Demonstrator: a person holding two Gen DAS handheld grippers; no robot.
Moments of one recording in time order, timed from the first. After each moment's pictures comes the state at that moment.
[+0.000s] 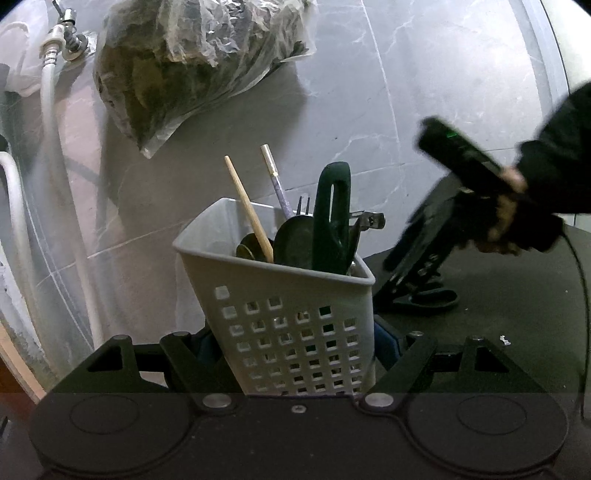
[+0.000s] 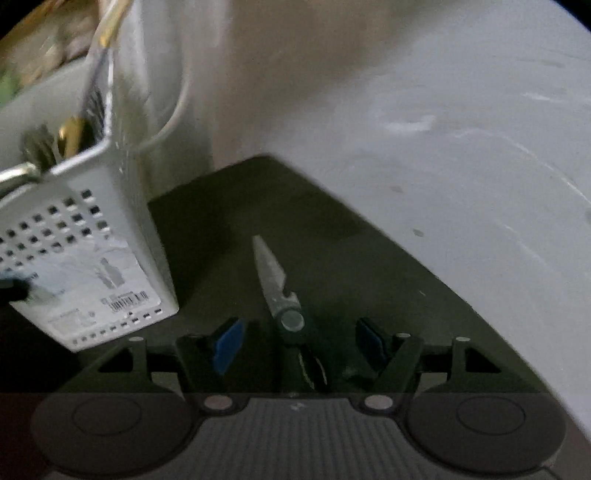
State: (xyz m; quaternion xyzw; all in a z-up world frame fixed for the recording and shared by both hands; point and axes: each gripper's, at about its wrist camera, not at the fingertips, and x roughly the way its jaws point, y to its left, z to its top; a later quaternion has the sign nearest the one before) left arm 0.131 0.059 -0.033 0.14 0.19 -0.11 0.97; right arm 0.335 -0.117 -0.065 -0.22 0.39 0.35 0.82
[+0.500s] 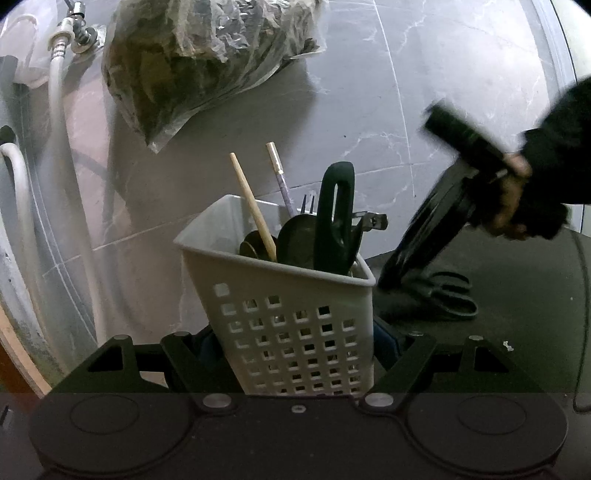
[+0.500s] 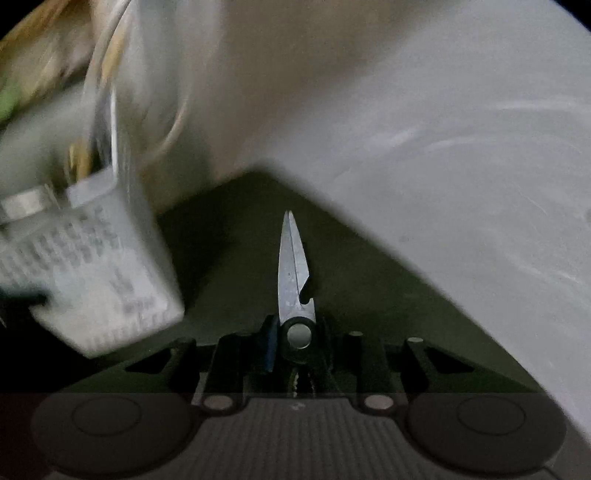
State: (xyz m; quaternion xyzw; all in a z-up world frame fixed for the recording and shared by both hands) left arm 0.136 0.056 -0.032 0.13 0.19 -0.10 0.97; right arm 0.313 -0.146 -0.039 -0.15 0.37 0.32 0.86
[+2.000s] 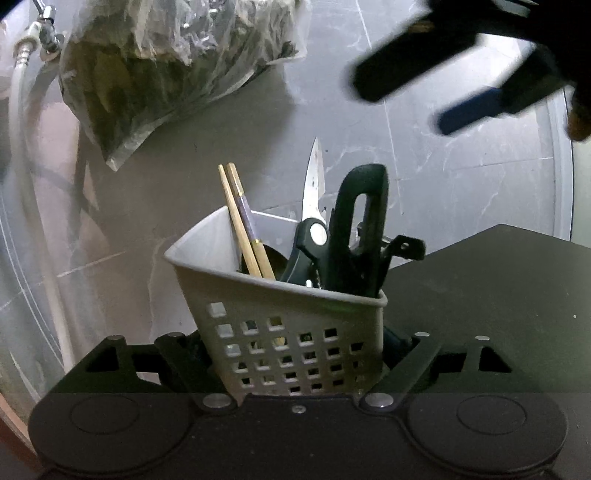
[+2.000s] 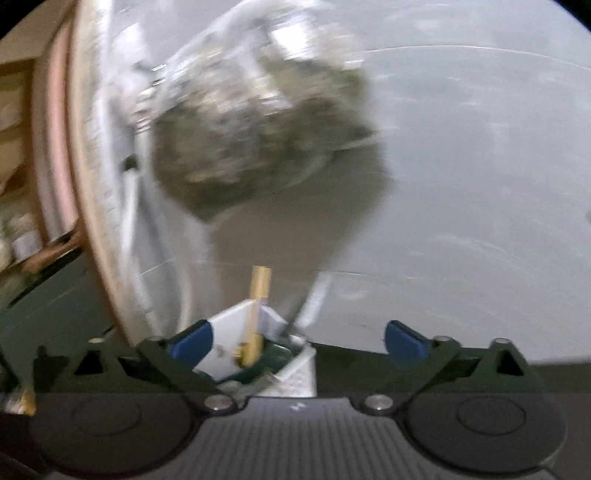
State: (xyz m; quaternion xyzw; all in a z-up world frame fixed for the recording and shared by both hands) left arm 0.163 0.044 -0.042 0.13 0.16 -0.13 0.97; right arm 0.161 -0.135 0.054 0.04 0.19 0.19 0.96
